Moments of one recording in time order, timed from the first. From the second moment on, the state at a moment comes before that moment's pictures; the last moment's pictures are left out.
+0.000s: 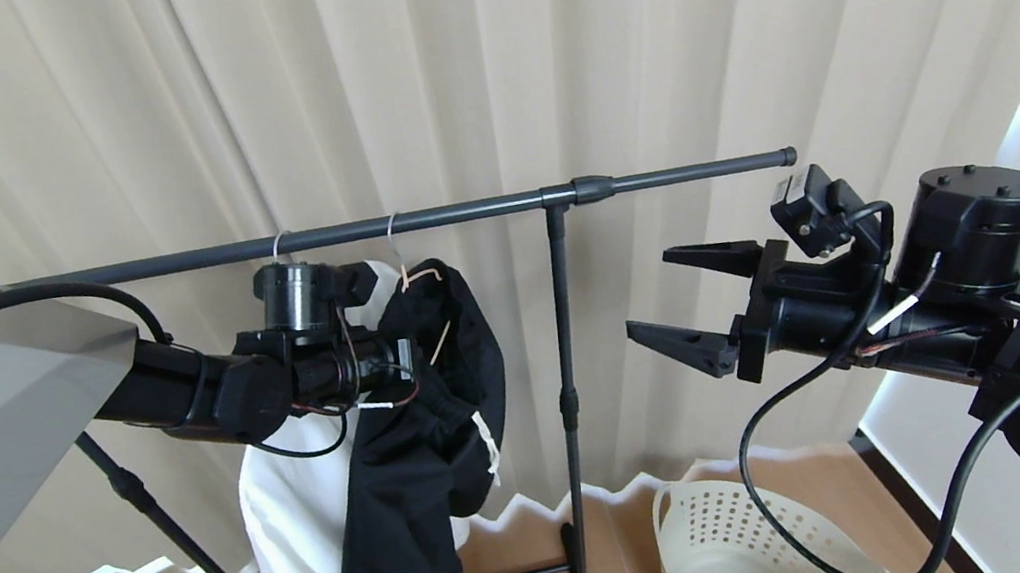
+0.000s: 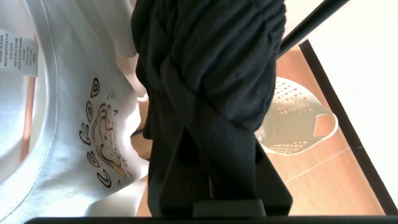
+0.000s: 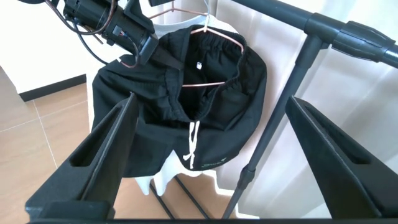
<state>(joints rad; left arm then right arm) -0.28 2.18 -1.30 -0.33 -0.16 -0.08 0.37 1.83 -0.70 -1.07 0.56 -0.11</state>
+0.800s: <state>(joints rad) -0.27 2.16 -1.29 -0.34 -0.16 -0.08 0.37 1.83 -0.70 -1.07 0.56 -0.11</state>
